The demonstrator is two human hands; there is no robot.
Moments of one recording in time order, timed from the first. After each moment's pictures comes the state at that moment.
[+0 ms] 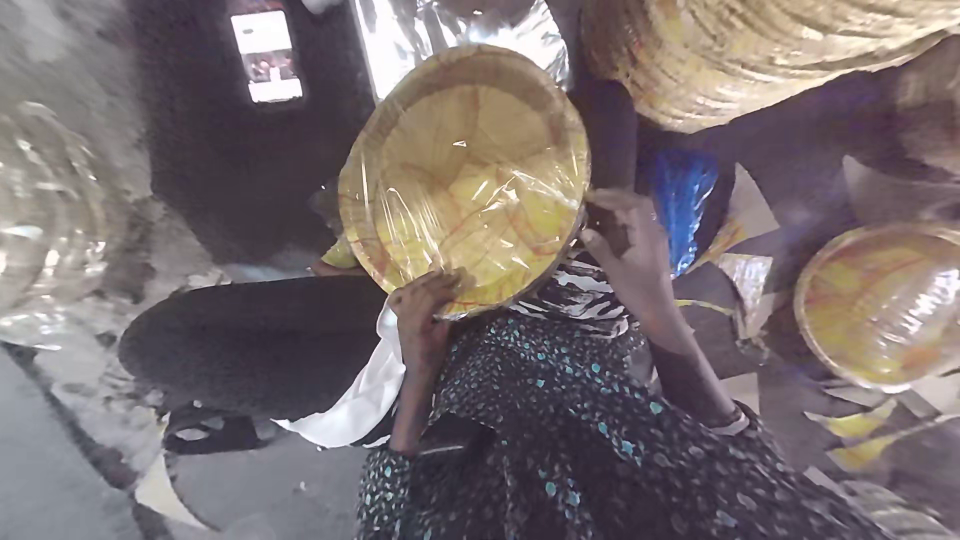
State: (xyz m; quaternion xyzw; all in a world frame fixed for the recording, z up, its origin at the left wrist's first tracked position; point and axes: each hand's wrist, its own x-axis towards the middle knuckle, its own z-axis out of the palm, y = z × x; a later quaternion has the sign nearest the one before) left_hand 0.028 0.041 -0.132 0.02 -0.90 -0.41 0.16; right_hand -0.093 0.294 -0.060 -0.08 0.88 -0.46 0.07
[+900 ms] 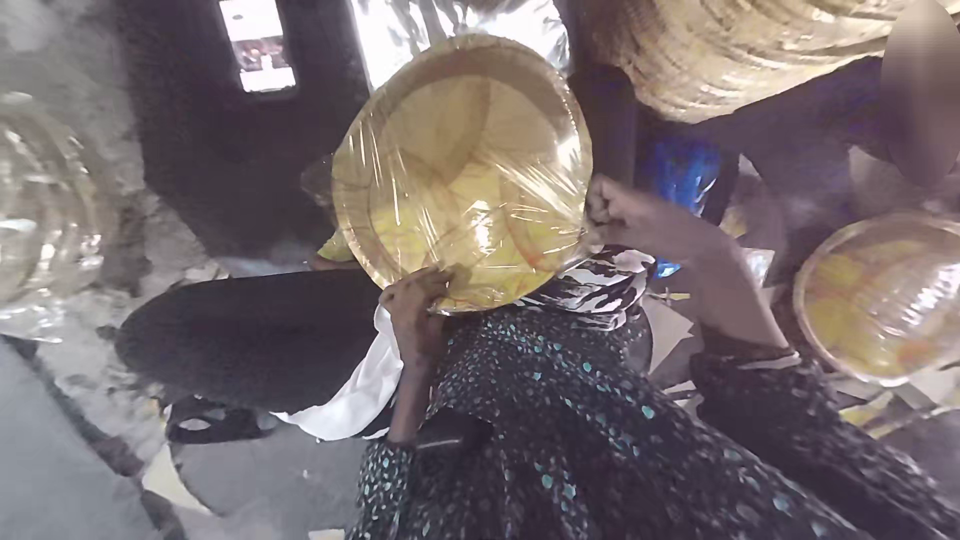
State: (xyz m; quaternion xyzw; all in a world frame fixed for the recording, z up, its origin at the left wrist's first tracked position) left_hand 0.029 0.041 -0.135 0.04 -0.90 -0.39 0.17; right_hand -0.157 0.326 -0.056 -0.25 0.73 -0.51 0.39
